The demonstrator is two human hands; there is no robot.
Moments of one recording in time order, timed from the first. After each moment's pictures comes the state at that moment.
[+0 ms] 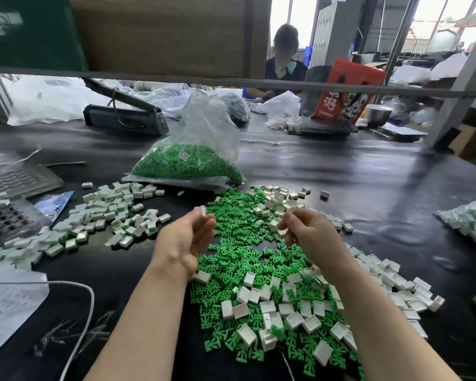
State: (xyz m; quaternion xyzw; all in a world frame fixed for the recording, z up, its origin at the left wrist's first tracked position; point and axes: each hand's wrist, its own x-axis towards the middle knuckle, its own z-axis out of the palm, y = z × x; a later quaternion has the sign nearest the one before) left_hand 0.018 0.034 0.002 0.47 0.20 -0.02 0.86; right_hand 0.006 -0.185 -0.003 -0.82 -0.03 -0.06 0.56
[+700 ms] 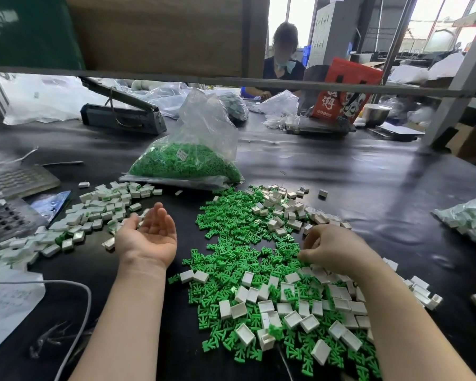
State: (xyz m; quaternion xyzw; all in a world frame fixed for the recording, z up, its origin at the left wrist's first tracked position) left_hand 0.026 0.076 0.002 0.18 0.23 0.07 0.95; right_hand 0.003 -0.219 0.008 -0.98 0.06 0.08 0.19
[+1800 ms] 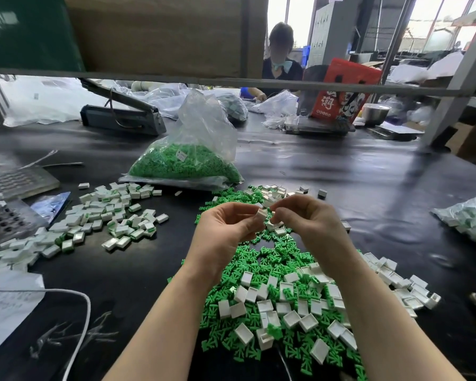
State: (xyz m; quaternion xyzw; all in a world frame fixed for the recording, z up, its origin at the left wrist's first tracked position) left_hand -0.004 -0.014 0.014 0.62 -0.07 -0.02 0.78; right_hand -0.005 -0.184 0.021 -0.76 -0.12 -0.10 0.64
